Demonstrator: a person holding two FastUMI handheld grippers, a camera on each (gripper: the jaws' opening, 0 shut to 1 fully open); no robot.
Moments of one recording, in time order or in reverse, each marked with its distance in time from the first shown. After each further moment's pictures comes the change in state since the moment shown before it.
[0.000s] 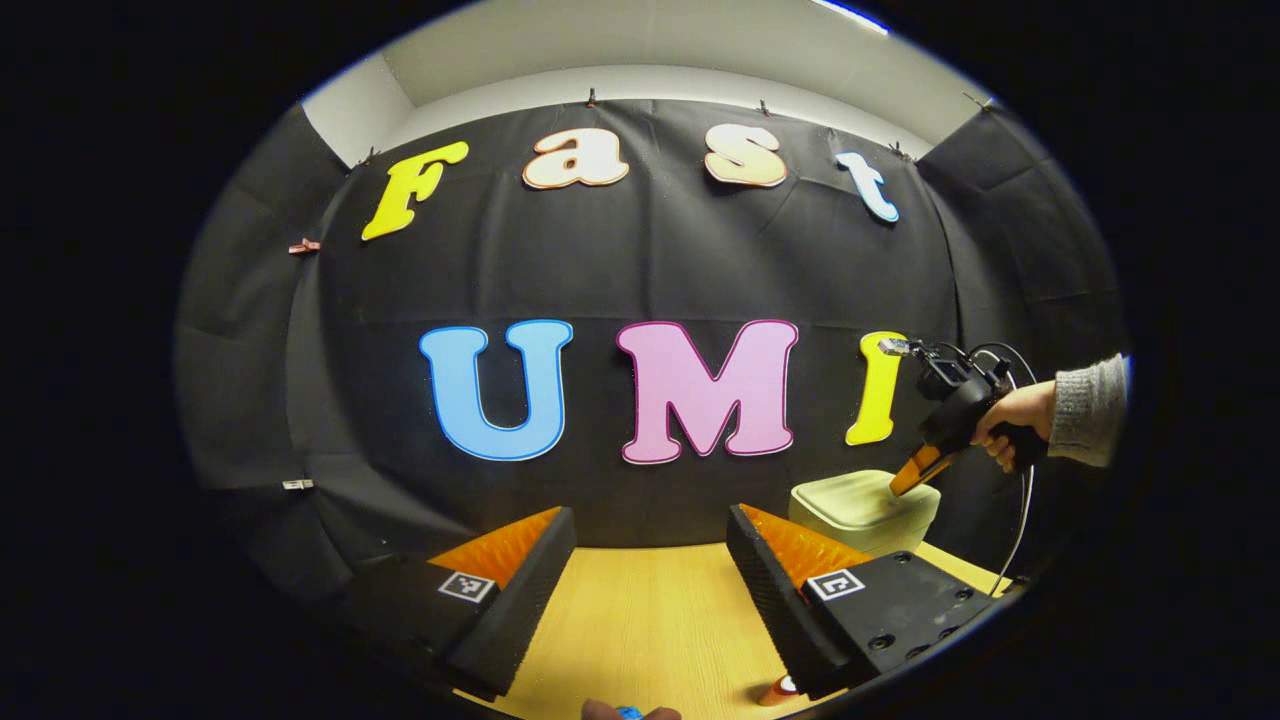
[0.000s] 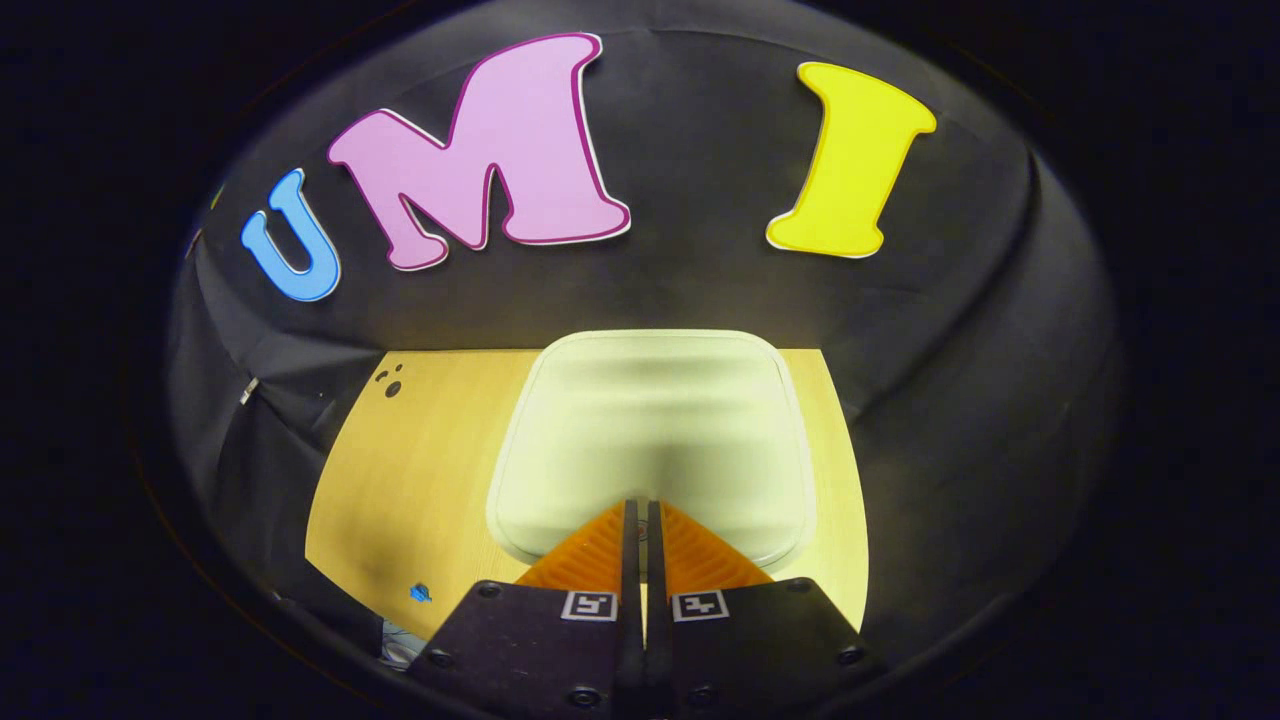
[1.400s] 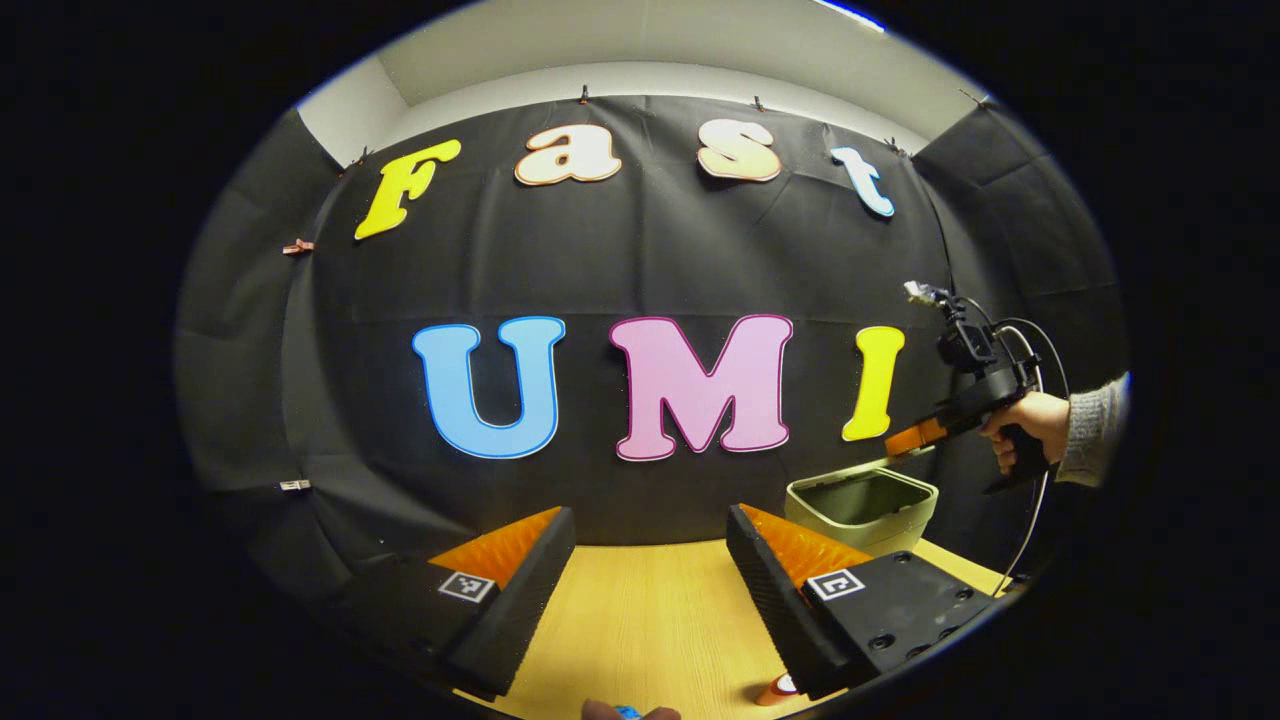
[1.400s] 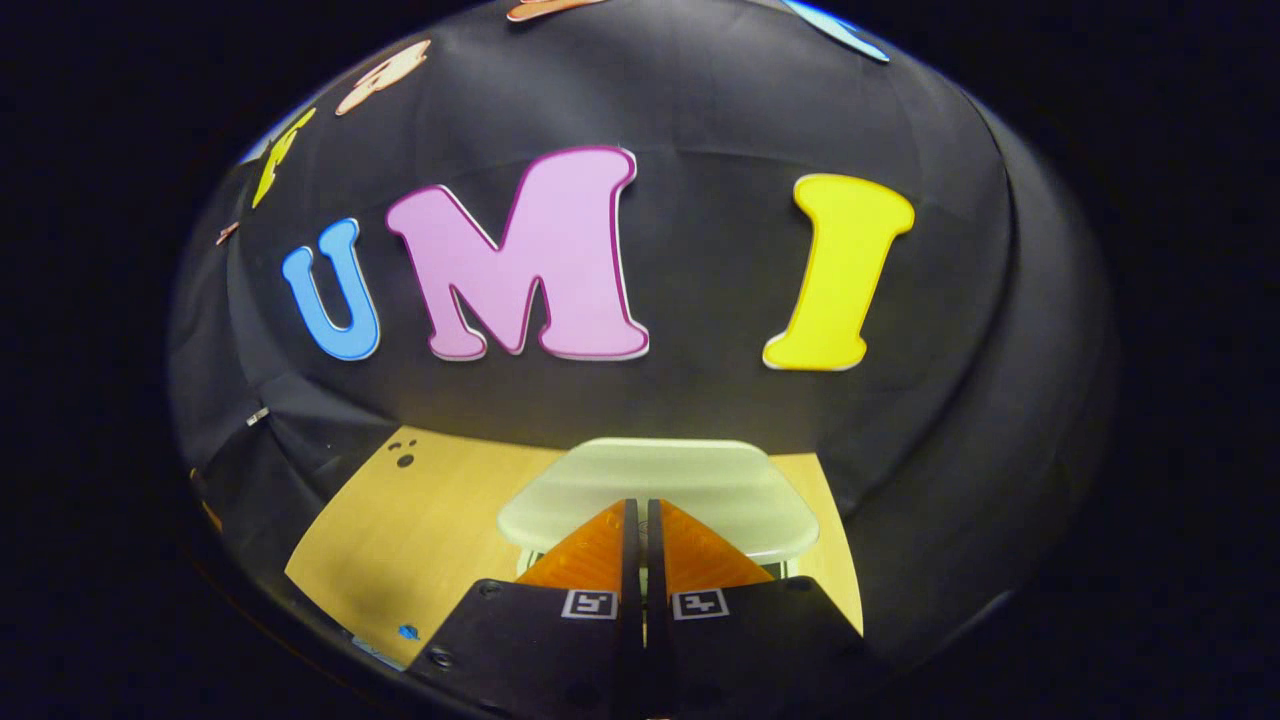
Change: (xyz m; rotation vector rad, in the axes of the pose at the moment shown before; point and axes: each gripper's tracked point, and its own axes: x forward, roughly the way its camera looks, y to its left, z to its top) left arm 0.004 -0.009 -0.001 0.009 0.009 -0.010; right arm -0.056 0.015 0.069 -0.053 -0.466 0.009
